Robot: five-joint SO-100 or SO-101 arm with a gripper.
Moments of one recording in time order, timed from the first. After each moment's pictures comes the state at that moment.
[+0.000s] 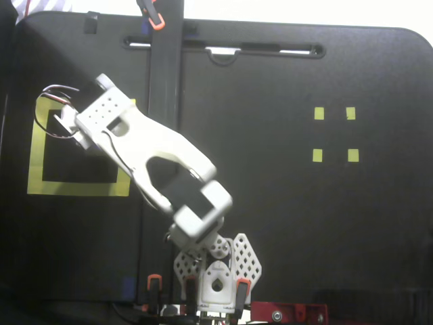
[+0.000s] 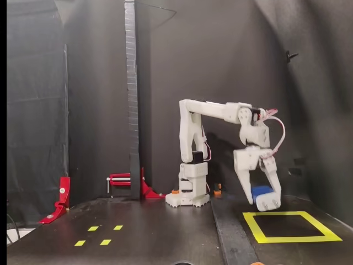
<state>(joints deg) -48.5 89.0 107.0 68.4 -47.4</state>
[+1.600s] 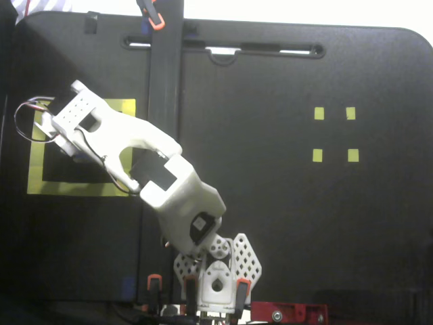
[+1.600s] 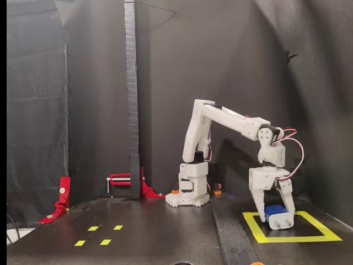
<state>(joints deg) -52.6 73.9 99.0 66.4 -42.5</state>
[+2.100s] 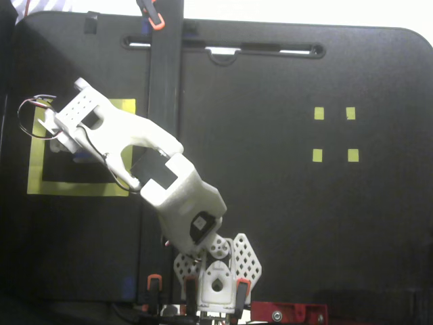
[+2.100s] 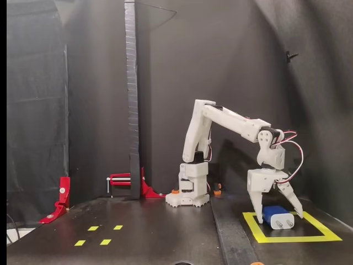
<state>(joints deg) -51.3 73.9 99.1 66.4 -44.8</state>
